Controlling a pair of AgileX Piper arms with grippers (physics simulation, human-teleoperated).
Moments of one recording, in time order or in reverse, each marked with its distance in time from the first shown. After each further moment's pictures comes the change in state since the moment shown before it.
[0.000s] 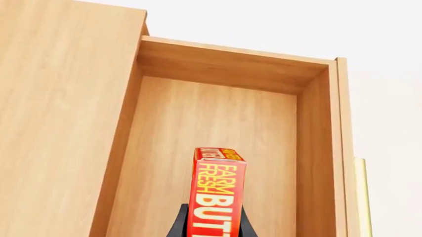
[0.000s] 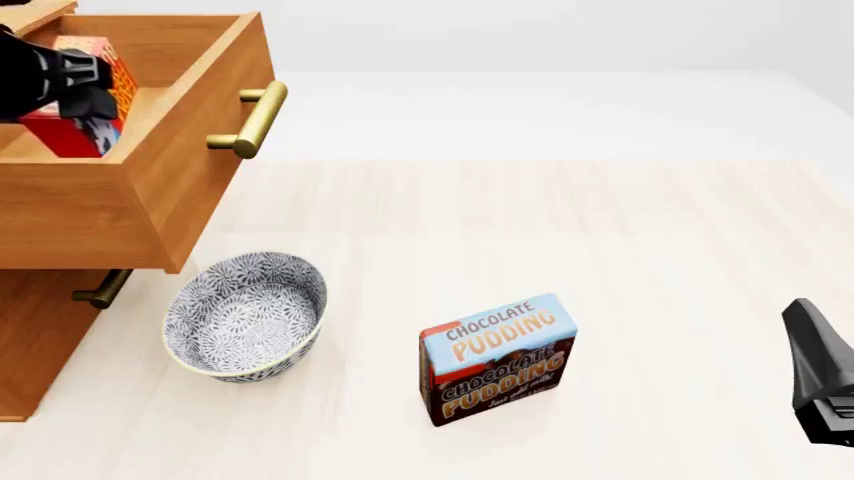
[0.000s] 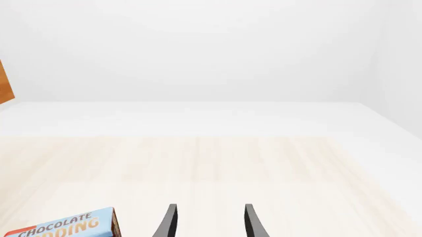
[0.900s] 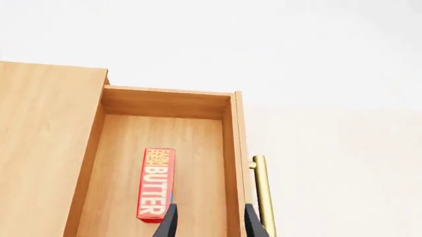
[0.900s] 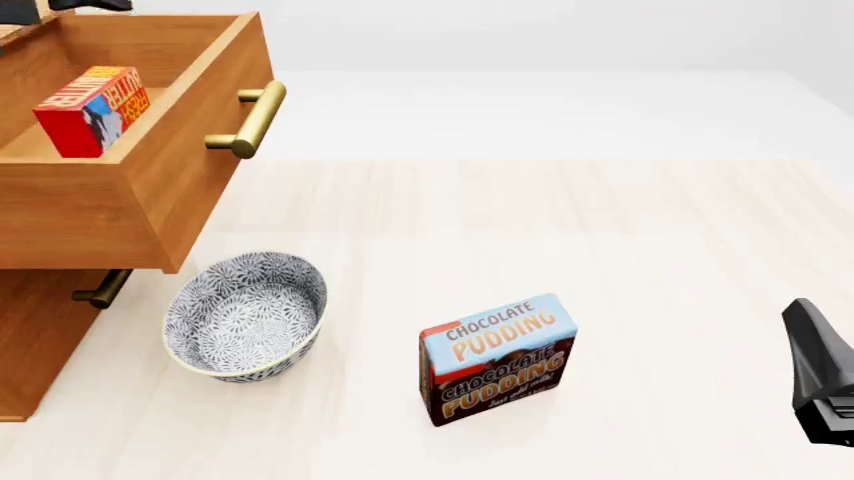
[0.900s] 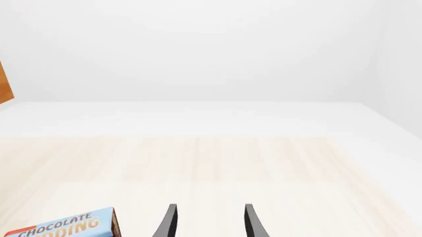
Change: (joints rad) left arm -0.168 -0.129 -0.154 0.070 -0.083; right arm 0.000 0.000 0.000 0.000 0.000
